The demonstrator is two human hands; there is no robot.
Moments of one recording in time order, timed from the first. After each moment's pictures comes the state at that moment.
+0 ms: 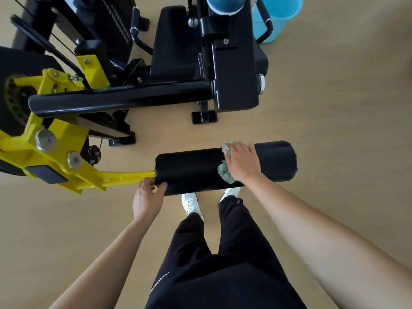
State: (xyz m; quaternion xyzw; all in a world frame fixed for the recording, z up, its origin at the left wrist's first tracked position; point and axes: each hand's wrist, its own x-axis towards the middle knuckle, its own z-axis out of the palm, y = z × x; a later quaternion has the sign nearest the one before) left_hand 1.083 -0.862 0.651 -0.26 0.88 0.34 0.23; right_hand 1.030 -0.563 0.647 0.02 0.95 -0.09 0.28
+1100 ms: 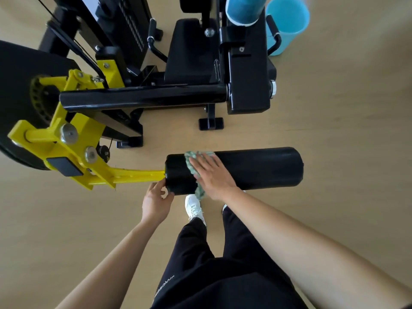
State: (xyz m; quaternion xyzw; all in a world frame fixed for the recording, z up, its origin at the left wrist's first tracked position) left_hand 1.099 -0.872 0.654 -0.19 0.88 0.35 0.26; right_hand 1.053 -0.654 0.638 -0.21 0.94 -0.09 0.27
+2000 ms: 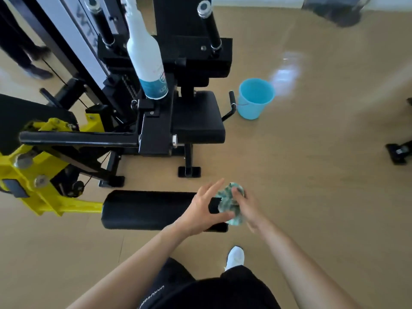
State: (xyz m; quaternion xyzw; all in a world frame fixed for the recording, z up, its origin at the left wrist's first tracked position) left_hand 1.069 -0.526 0.781 0.06 0.82 0.49 0.30; right_hand 1.063 -0.344 0.763 0.24 0.72 -0.62 0.20
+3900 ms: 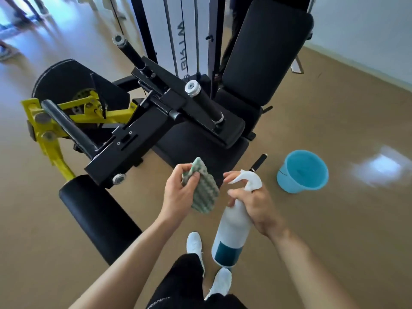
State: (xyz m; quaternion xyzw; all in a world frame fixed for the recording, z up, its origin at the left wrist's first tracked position) left_hand 0.817 -0.340 0.869 -0.38 0.68 0.59 -0.20; right_hand 0.708 -0.181 0.886 -0.19 0.69 -0.62 0.32
